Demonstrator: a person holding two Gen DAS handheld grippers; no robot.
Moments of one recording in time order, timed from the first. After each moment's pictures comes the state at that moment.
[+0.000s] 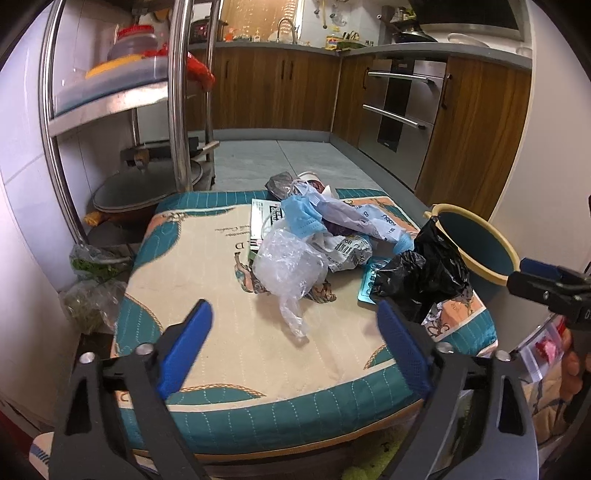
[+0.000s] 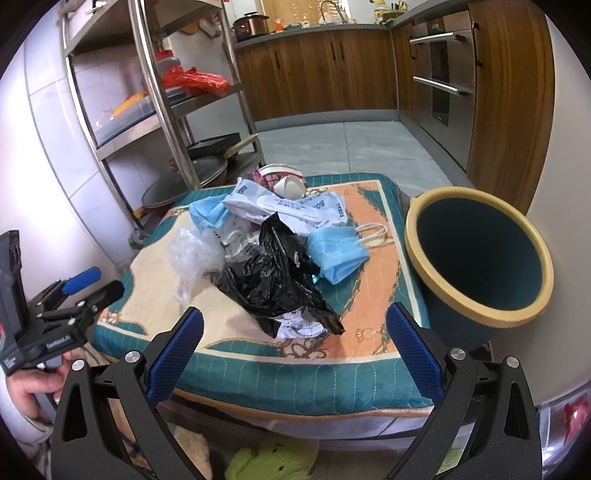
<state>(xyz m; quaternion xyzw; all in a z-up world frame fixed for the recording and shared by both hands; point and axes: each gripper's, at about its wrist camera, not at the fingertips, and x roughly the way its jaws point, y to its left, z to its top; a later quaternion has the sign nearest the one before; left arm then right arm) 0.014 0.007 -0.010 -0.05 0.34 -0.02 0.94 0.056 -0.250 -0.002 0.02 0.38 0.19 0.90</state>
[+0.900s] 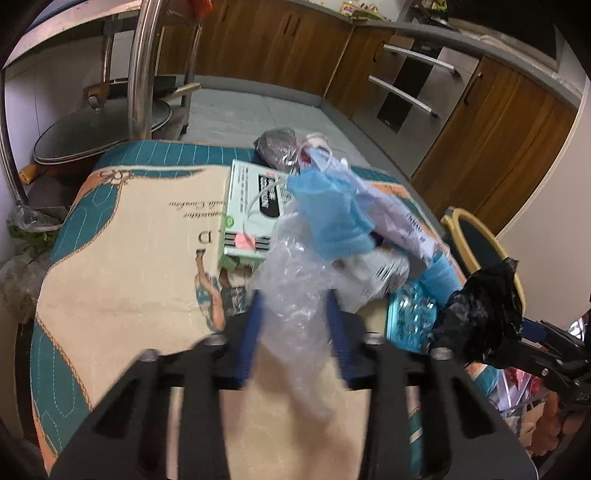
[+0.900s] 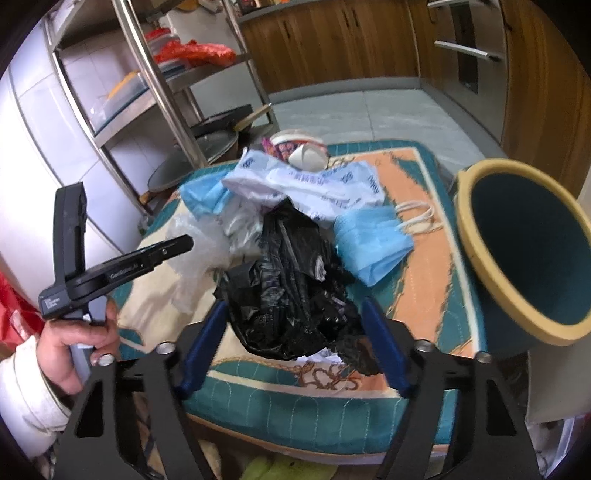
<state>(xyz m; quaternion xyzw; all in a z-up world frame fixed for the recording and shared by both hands) 0.132 0.034 -0.072 -0.13 0.41 -0.07 0.90 0.112 -0.221 -0.045 0.03 0.44 0.23 0.87</state>
